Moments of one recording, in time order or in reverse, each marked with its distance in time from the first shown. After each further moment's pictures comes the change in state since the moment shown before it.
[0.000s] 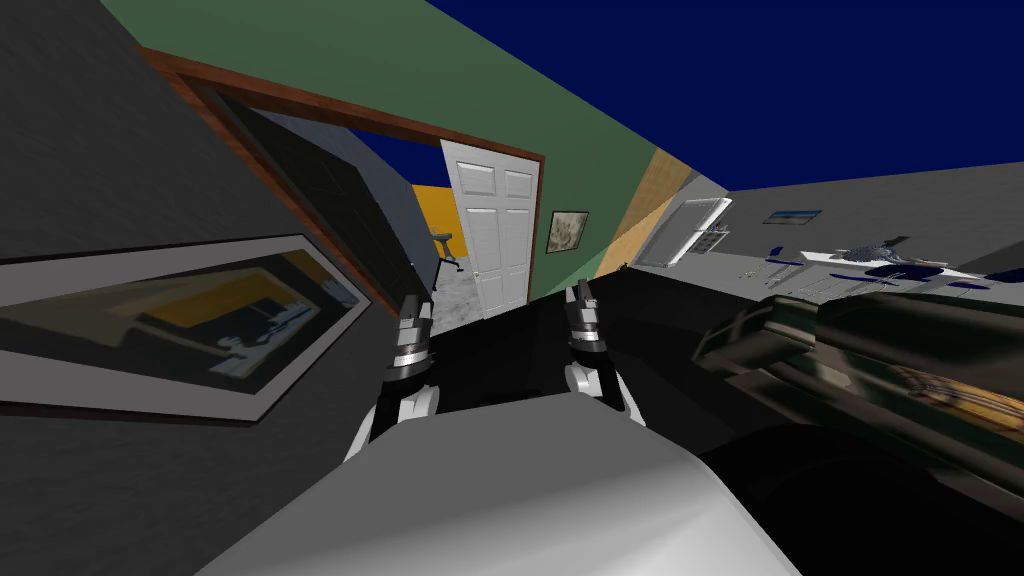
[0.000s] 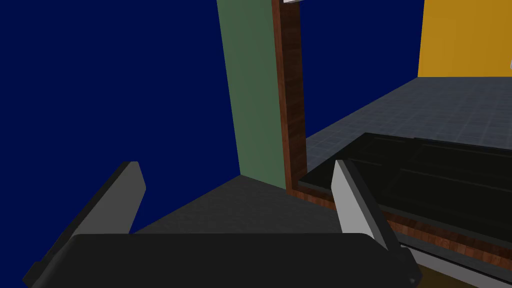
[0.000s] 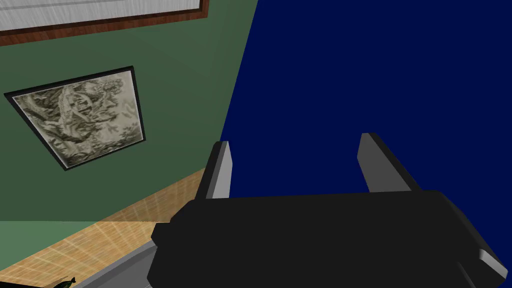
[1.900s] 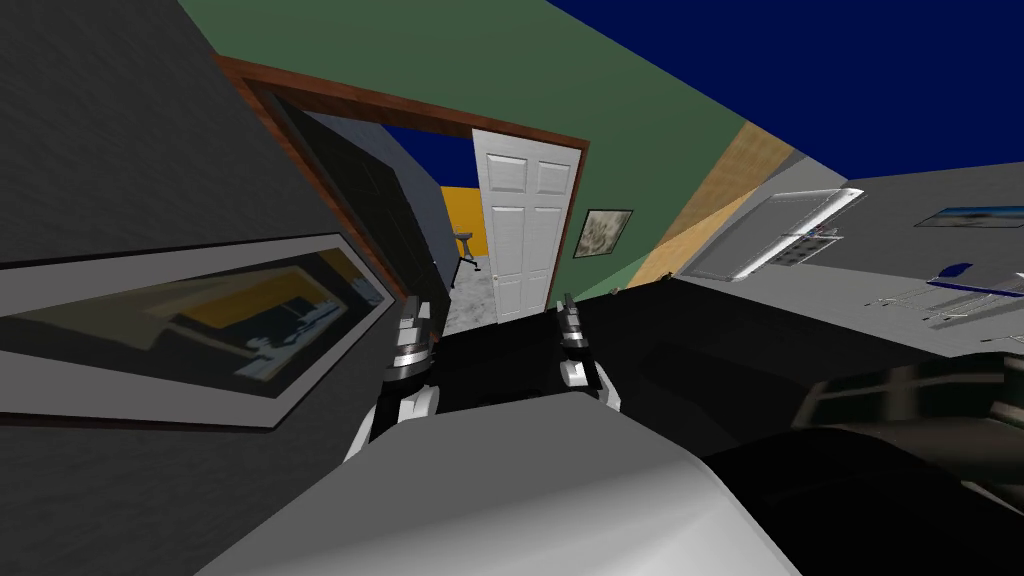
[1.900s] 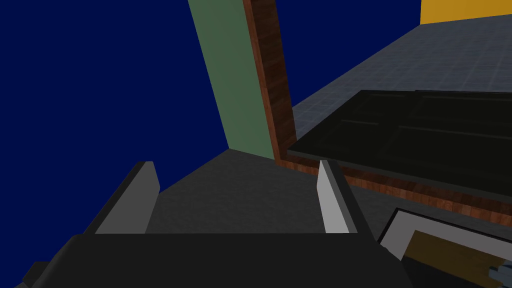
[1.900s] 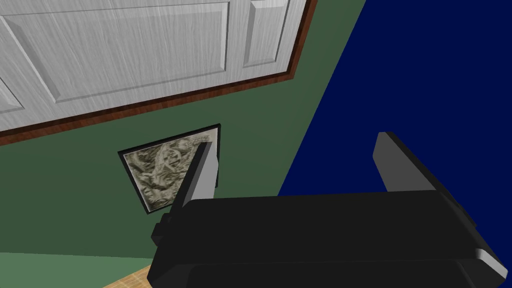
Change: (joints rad) arm -0.139 -0.051 -0.062 0.390 -0.028 -0.081 -0.028
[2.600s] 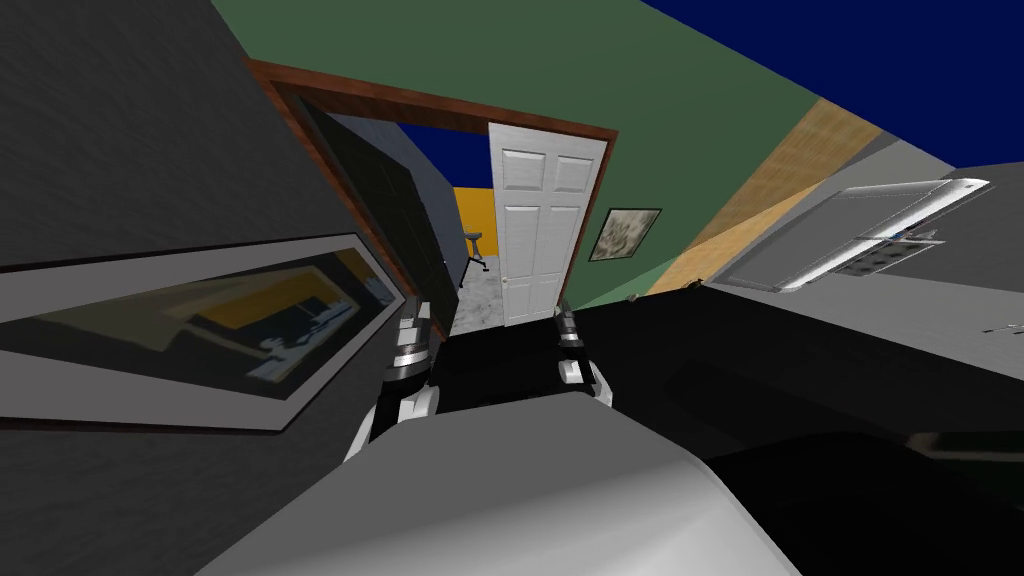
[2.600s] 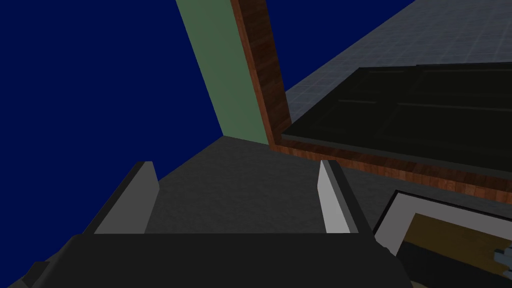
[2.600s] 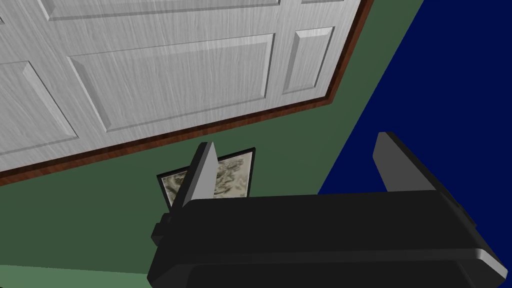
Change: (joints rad) arm -0.075 -0.009 -0.027 0.199 -0.011 -0.041 -0.009
